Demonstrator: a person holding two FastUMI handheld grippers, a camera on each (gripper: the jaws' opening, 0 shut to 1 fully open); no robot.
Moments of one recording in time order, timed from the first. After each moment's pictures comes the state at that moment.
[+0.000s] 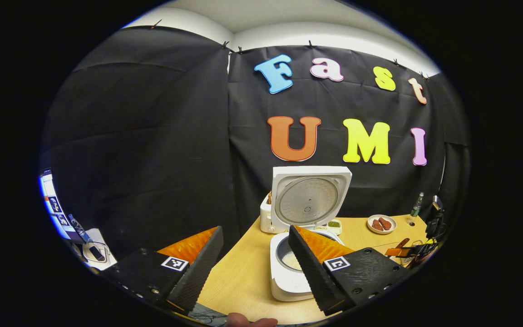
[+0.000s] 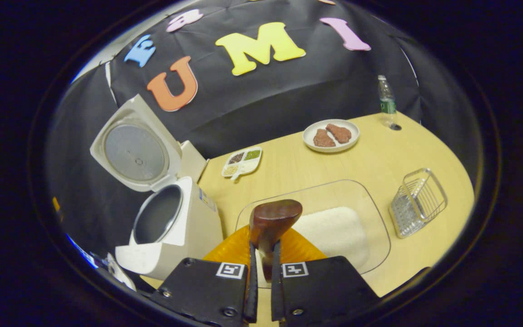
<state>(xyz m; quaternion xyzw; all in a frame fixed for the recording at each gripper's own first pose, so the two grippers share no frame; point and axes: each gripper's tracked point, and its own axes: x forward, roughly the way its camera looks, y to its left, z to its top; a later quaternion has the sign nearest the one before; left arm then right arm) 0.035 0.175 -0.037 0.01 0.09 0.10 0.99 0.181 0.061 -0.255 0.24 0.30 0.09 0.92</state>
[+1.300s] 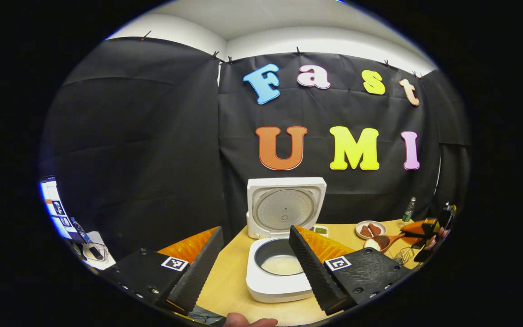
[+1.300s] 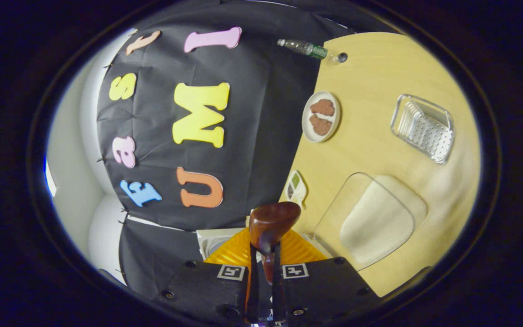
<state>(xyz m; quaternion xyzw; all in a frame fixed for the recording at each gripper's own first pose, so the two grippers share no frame) 0.021 0.117 -0.019 0.02 0.07 0.10 0.99 0.198 0.020 -0.124 0.64 0.22 0.15 0.72</state>
